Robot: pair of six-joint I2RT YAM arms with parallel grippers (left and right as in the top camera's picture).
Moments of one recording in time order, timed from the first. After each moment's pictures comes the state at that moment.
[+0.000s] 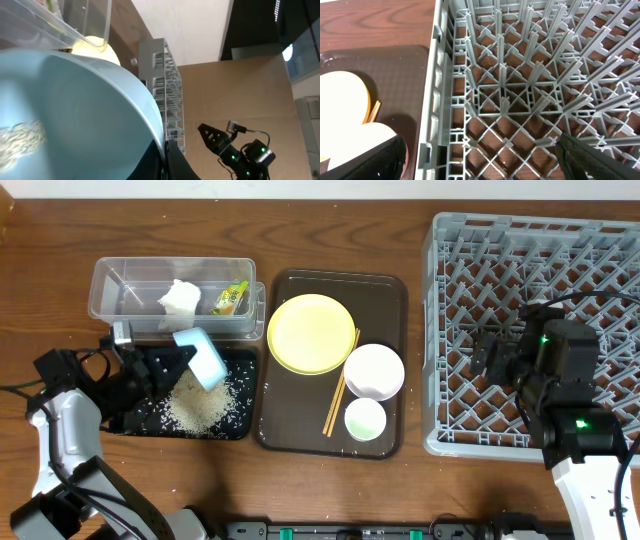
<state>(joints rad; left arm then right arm) 0.65 1.50 0.87 -0.81 1.41 0.03 0.02 1.01 0.86 -0.57 -0.01 0.16</state>
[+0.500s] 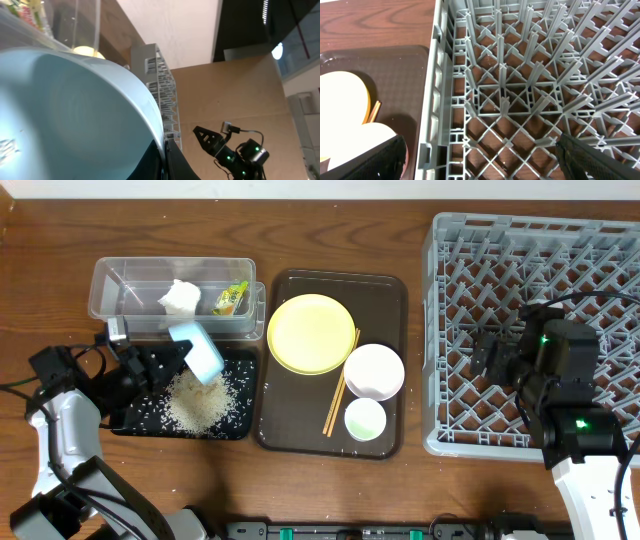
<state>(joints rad) 0.65 1.50 0.87 -0.73 1.46 -0.01 0.02 1.01 0.86 -0.57 -0.01 0.16</state>
